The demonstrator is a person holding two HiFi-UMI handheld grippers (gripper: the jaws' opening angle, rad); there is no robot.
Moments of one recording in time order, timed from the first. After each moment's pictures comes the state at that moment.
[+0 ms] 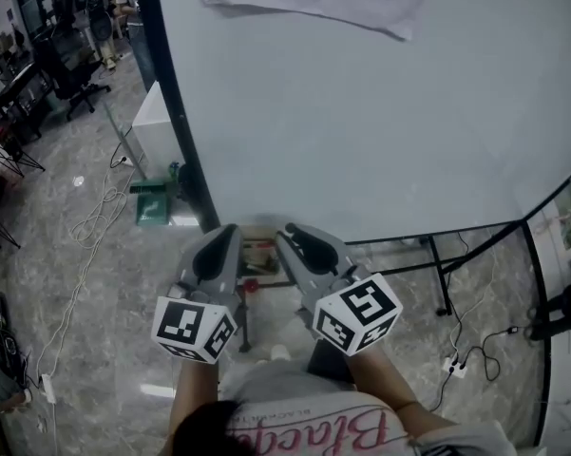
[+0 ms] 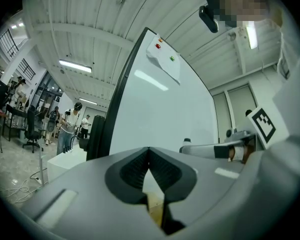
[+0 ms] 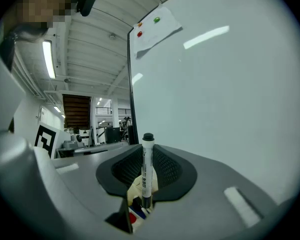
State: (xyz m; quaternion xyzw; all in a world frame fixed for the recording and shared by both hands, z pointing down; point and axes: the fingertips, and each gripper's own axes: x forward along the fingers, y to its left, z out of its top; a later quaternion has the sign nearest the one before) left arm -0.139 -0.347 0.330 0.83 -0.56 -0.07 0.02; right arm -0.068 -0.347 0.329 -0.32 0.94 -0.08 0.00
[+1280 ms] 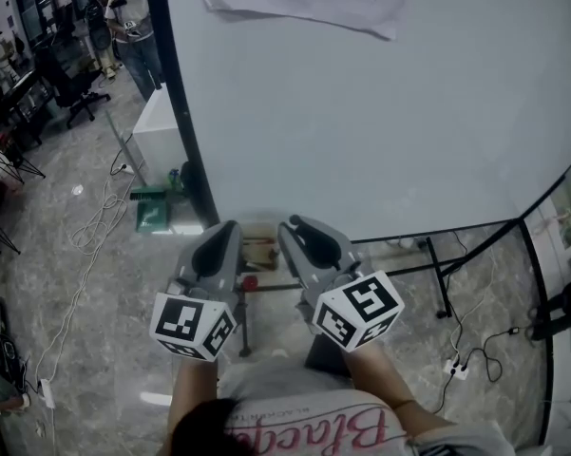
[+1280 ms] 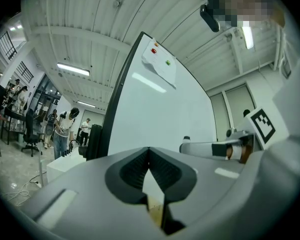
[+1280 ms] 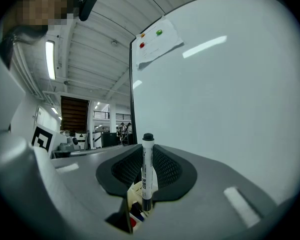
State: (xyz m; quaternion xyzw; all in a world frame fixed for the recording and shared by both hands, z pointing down) left arm -0.135 -0.343 0.316 0.83 -0.55 -0.07 0.01; right arm -0.058 -0.348 0.311 -0.34 0.94 -0.06 0.04
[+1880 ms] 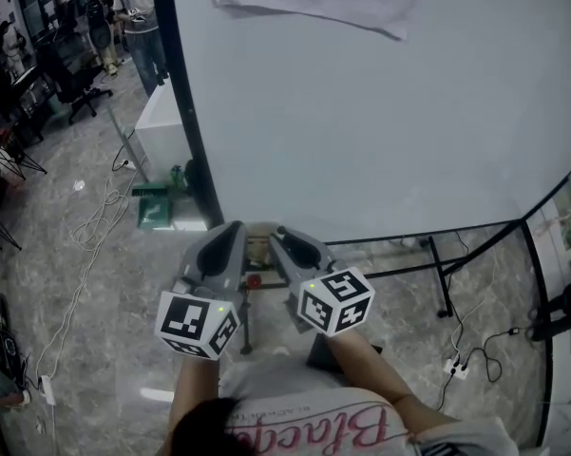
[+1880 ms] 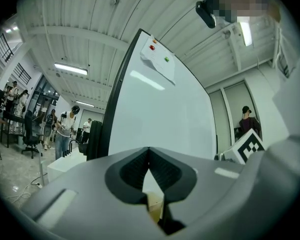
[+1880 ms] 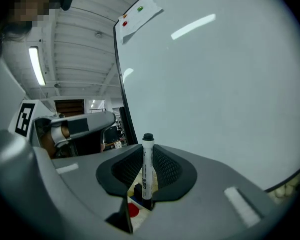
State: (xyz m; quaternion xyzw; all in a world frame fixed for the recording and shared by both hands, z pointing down) left arm -0.134 -0.345 0.324 0.83 -0.55 -0.06 0.00; right arm -0.082 -0.367 0.392 -0.34 0.93 -0.16 0.00
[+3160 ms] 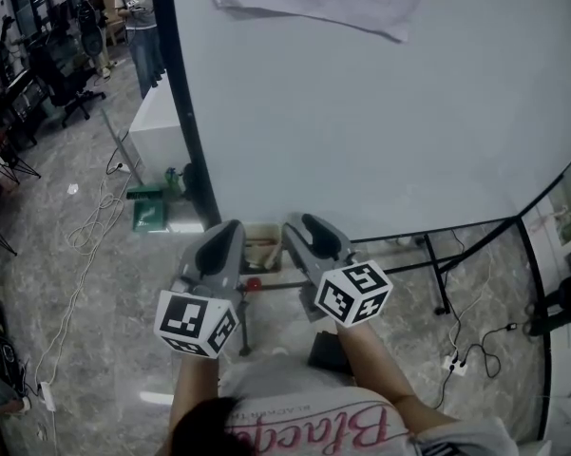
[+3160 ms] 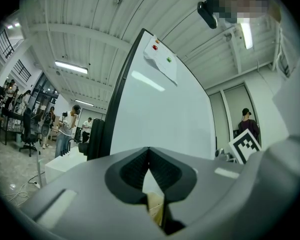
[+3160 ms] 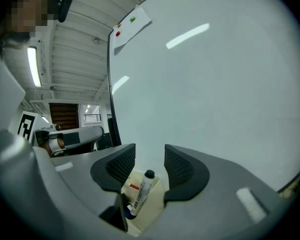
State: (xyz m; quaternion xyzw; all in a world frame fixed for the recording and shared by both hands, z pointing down) left arm -0.139 -0.352 0.327 0.84 -0.54 -0.07 0.01; right arm -0.048 -0.391 0.378 -0.37 0.92 -0.14 0.04
